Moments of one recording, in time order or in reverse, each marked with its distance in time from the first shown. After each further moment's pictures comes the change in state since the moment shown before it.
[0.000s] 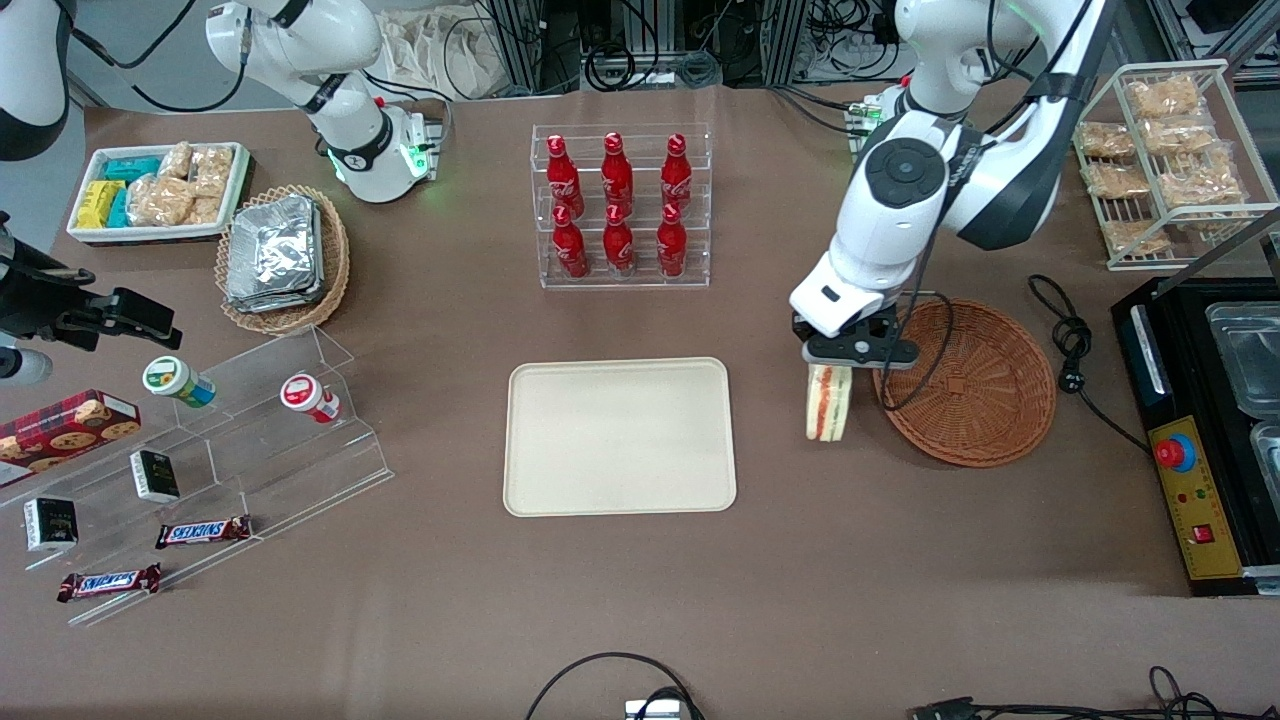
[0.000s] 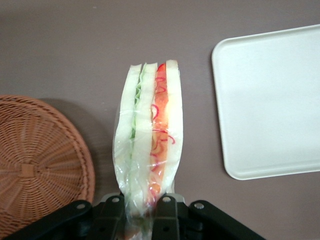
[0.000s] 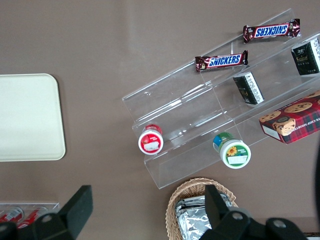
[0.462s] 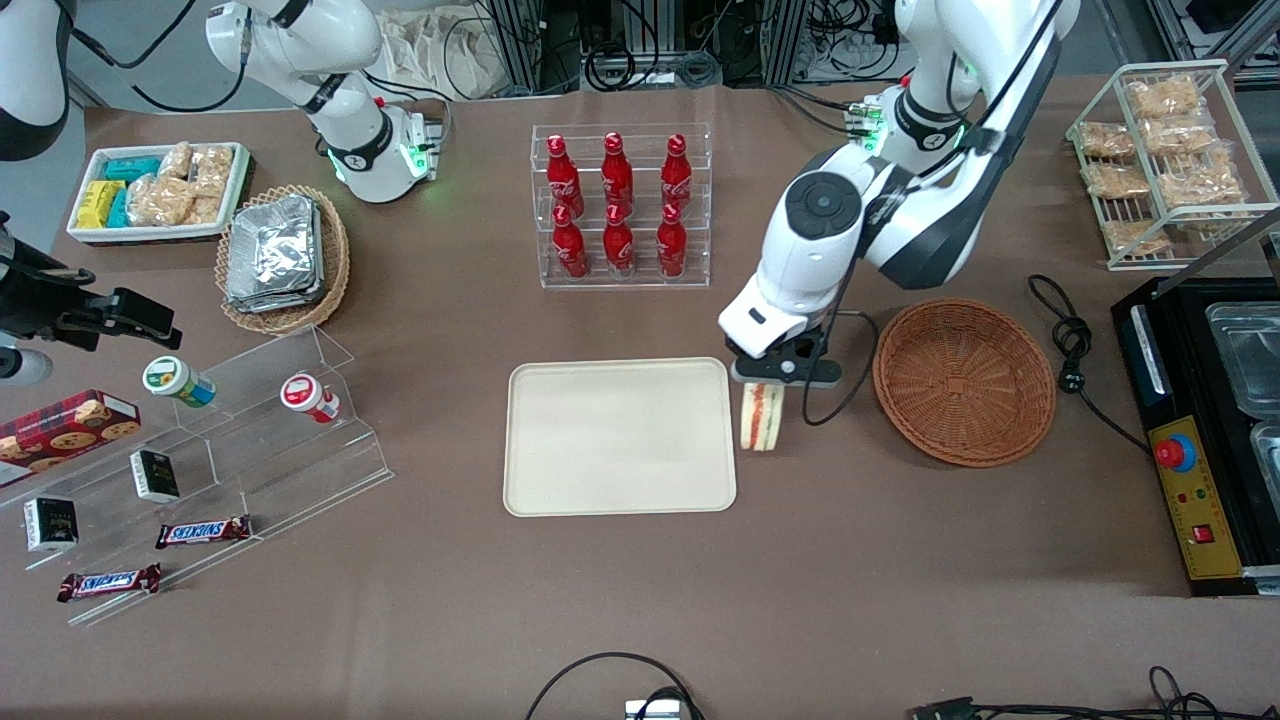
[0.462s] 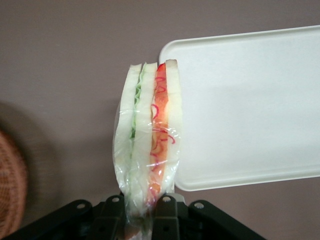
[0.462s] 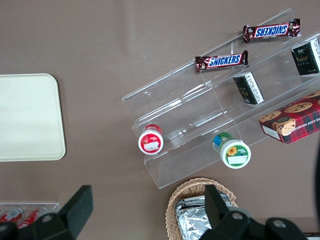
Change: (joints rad) arm -0.114 0.212 -0.001 0.186 0.022 0.000 -0.156
